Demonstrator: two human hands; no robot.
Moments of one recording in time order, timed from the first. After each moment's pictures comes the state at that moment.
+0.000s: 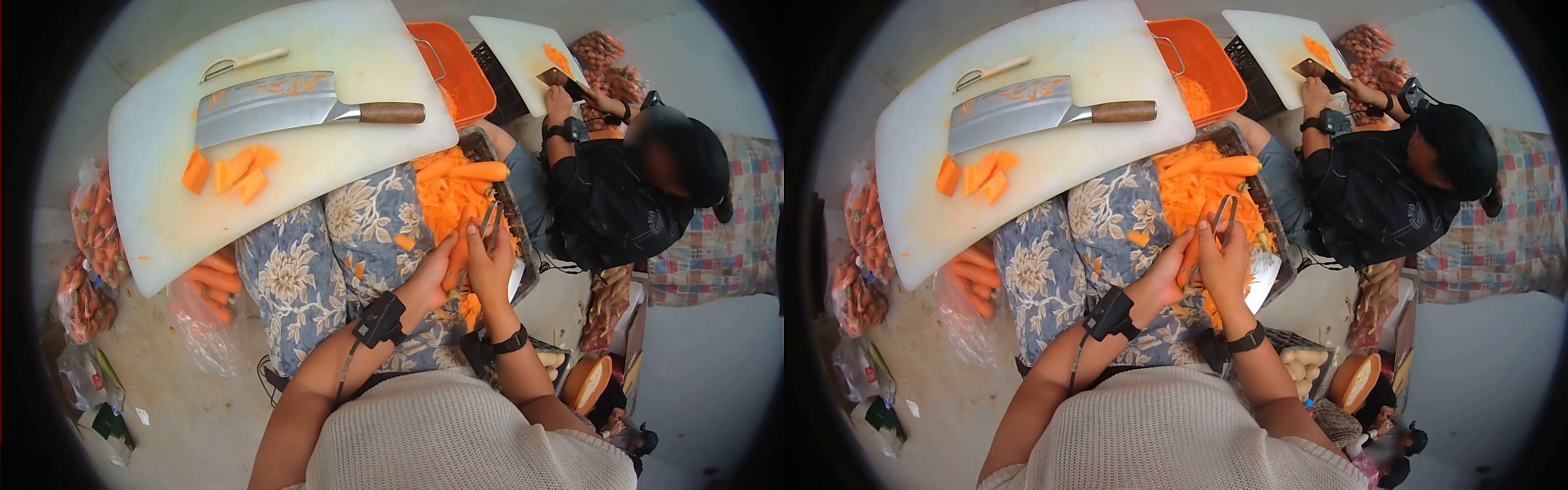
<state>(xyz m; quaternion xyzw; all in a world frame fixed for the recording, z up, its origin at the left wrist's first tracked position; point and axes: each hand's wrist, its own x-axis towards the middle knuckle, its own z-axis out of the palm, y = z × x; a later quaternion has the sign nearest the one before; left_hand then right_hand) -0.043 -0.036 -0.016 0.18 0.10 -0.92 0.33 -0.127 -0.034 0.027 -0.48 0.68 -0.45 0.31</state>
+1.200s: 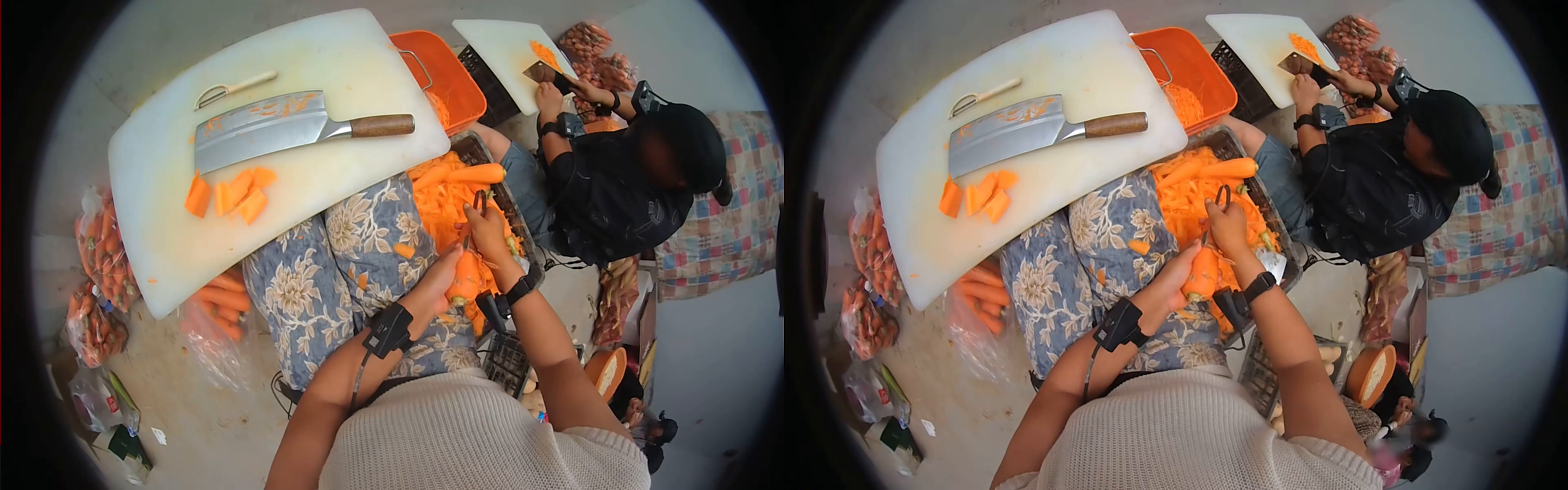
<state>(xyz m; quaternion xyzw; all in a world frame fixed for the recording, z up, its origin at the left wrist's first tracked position) -0.057 -0.029 -0.038 0.31 0.02 -0.91 0.27 -0.178 -0.094 -0.030 -0.40 0.73 -0.37 0.42</state>
